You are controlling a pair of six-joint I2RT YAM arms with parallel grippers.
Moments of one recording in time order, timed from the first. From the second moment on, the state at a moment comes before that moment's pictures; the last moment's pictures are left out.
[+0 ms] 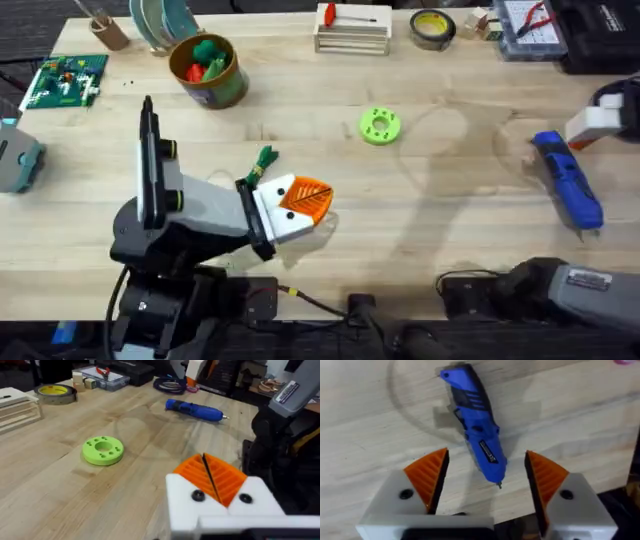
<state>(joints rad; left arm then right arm) -0.13 0.01 0.01 -0.10 1.06 -0.09 -0.53 1.42 1.23 -1.20 0.14 -0.33</state>
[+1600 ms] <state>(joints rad) -0.13 0.01 0.01 -0.10 1.06 -0.09 -0.57 1.82 1.22 -1.05 0.04 -0.65</state>
